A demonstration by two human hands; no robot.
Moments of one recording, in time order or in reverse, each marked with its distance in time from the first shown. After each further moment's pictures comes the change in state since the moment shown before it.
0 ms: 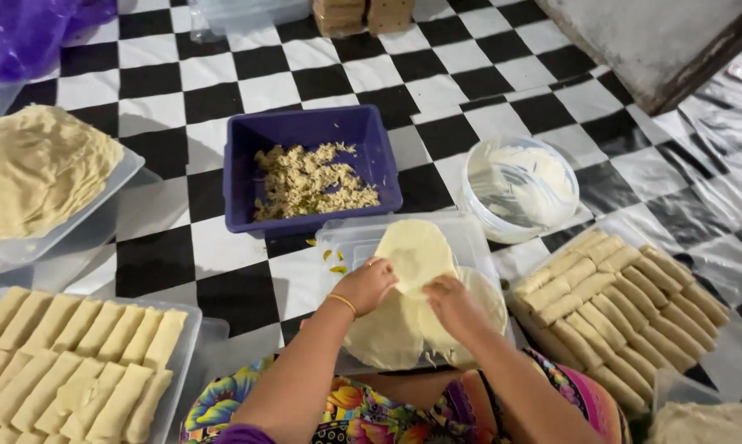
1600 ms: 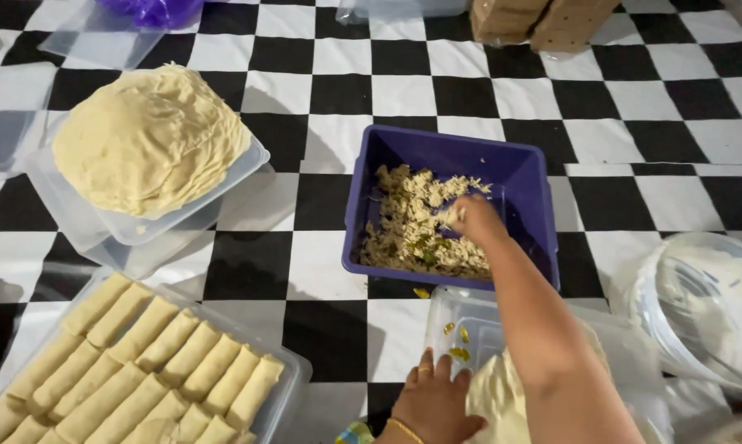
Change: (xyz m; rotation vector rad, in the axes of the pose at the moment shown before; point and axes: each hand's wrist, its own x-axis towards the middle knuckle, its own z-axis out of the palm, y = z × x) left_hand -0.065 0.013 -0.088 -0.424 -0.401 -0.680; right_hand 0.409 -0.099 0.092 0.109 -0.318 0.101
